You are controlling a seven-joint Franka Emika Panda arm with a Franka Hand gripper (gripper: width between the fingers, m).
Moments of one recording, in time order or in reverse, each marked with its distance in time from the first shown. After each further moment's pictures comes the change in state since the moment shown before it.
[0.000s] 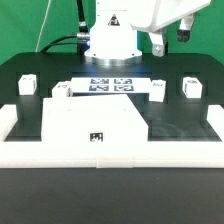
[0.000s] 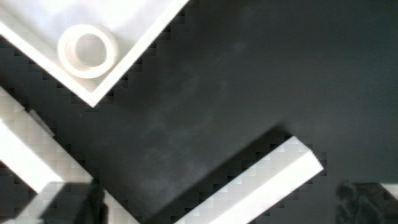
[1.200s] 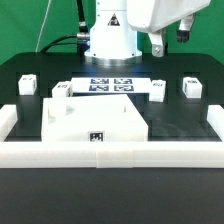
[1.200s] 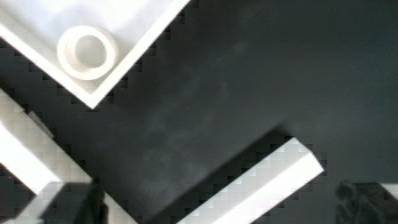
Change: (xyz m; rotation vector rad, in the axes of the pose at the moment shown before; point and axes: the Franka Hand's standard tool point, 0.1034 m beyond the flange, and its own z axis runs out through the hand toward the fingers) arm -0.002 0.000 0.001 0.000 -0.001 -0.002
